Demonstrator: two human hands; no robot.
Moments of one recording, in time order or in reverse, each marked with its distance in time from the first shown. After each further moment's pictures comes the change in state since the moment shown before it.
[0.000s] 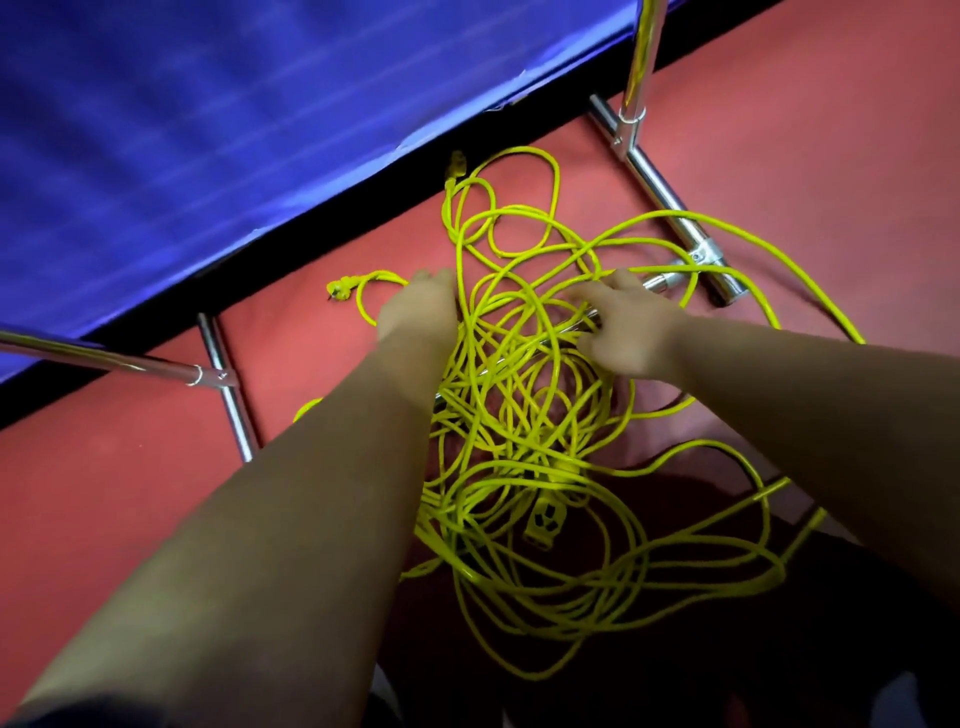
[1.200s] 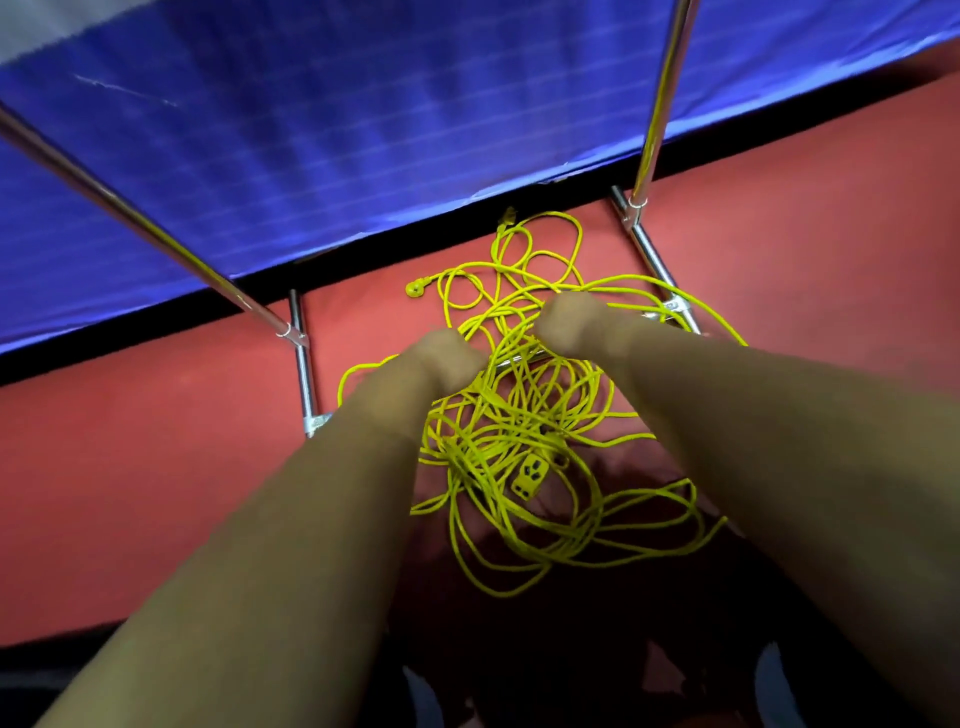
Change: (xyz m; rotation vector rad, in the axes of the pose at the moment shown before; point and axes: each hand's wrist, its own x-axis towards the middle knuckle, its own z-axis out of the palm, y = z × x) left_hand -0.159 -0.005 -0.068 -0.412 -0.265 -0.148; right_hand -0.056 -0.097 -0.020 -0.210 0.013 -0.055
